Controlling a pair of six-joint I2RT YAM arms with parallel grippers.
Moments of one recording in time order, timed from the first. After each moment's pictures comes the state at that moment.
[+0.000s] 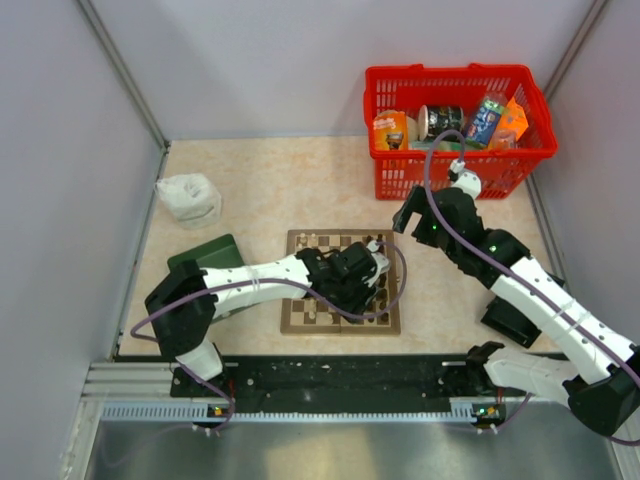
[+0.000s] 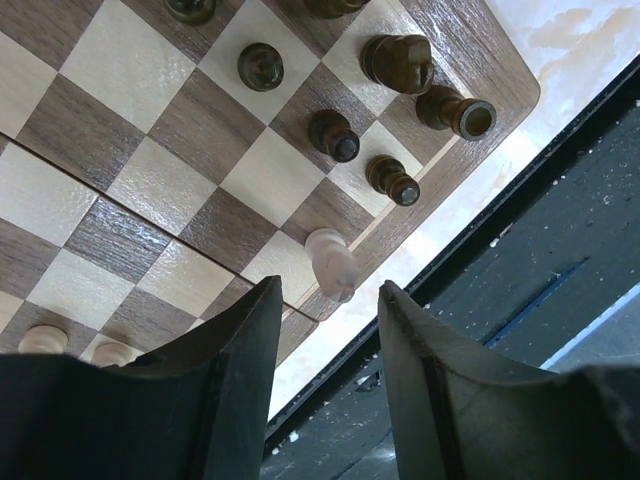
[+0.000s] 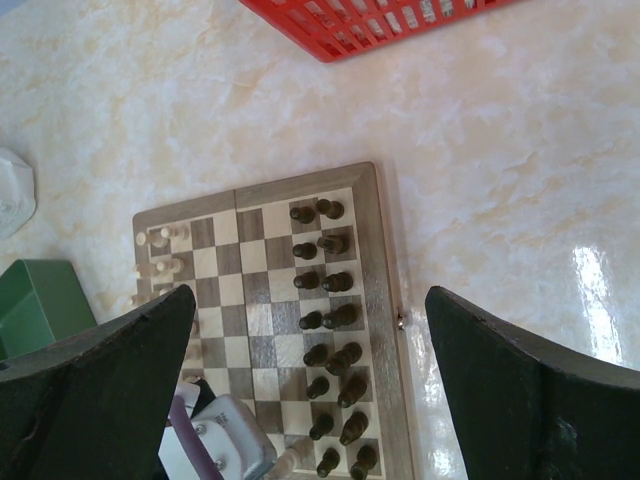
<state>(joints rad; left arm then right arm) -1.08 1.65 1.14 -0.60 0.11 -0.32 0.62 1.05 1.05 -0.61 0.40 0.74</state>
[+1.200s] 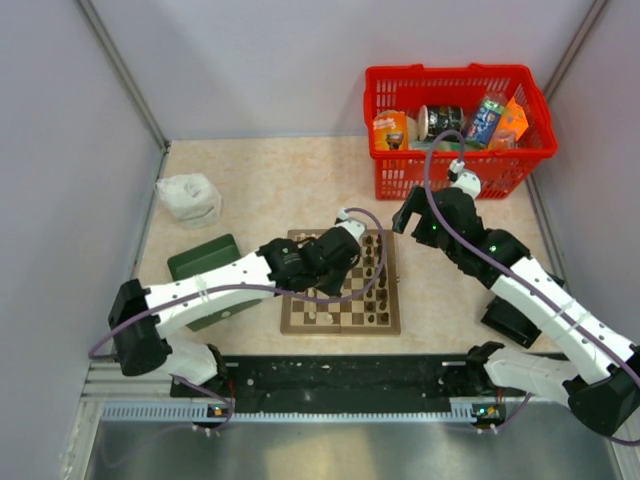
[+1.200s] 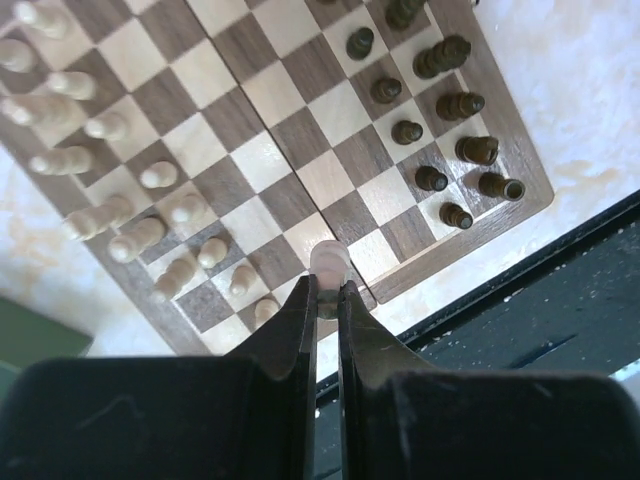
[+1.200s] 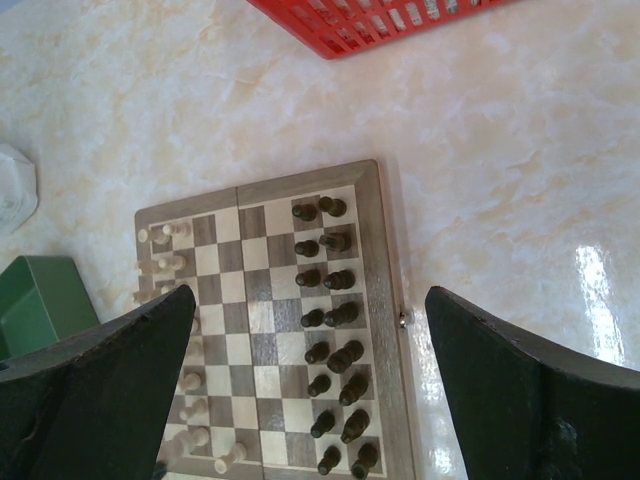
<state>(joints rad) -1.08 1.46 1.22 -0.74 -0.21 -0.46 0.62 1.05 1.05 -0.61 0.39 0.74</state>
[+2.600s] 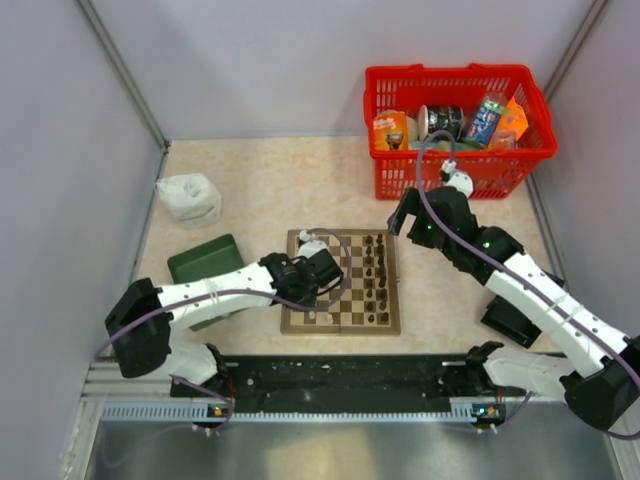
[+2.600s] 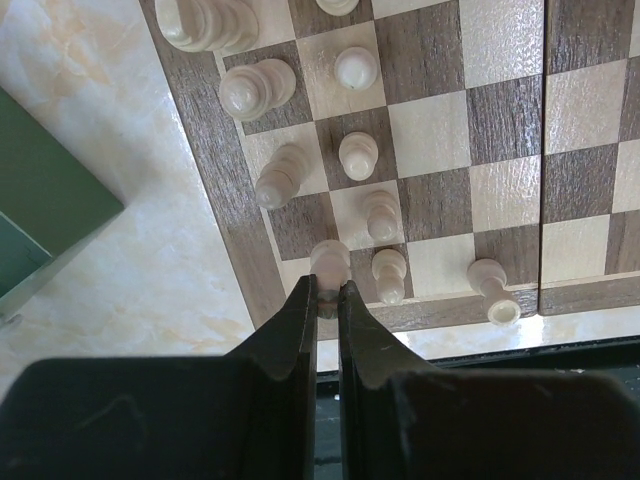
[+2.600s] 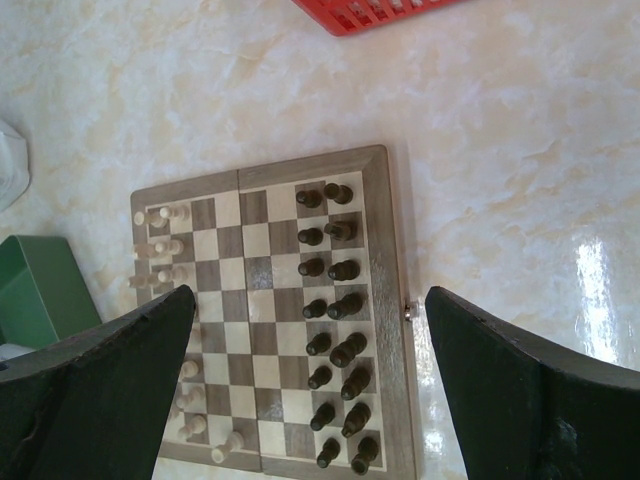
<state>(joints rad) -1.02 1.42 0.98 -0.84 -0.35 -0.76 0.62 1.08 1.05 -0.60 0.35 0.73</state>
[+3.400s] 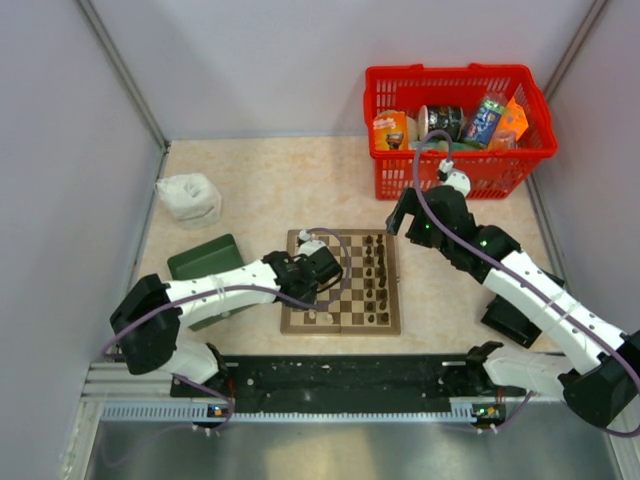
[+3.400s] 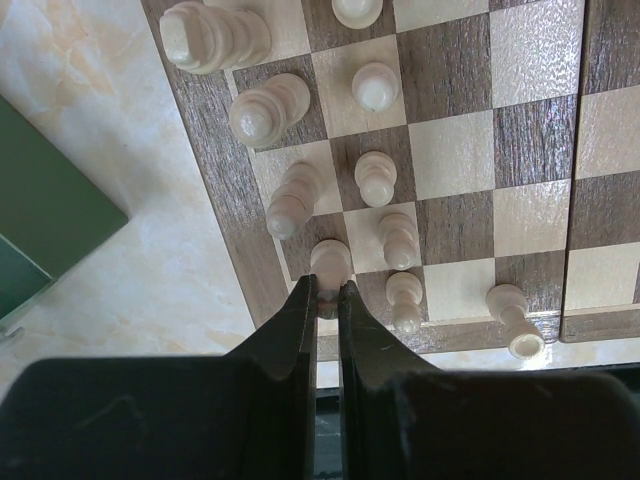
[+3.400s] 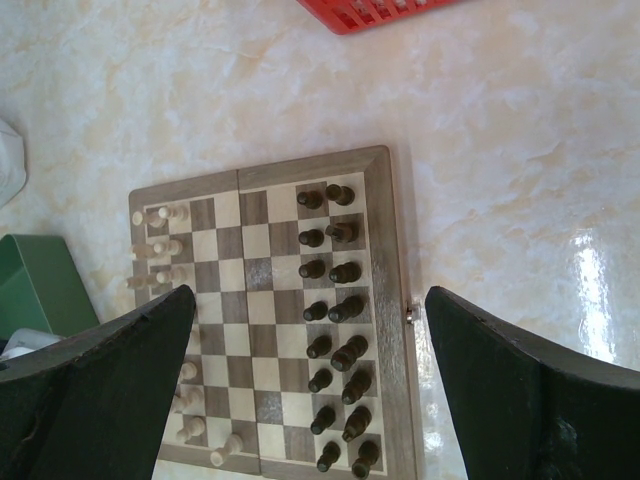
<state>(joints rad) -0.99 1.46 0.97 -0.81 -0.34 -0.73 0.62 1.10 1.05 -0.59 0.34 0.73</state>
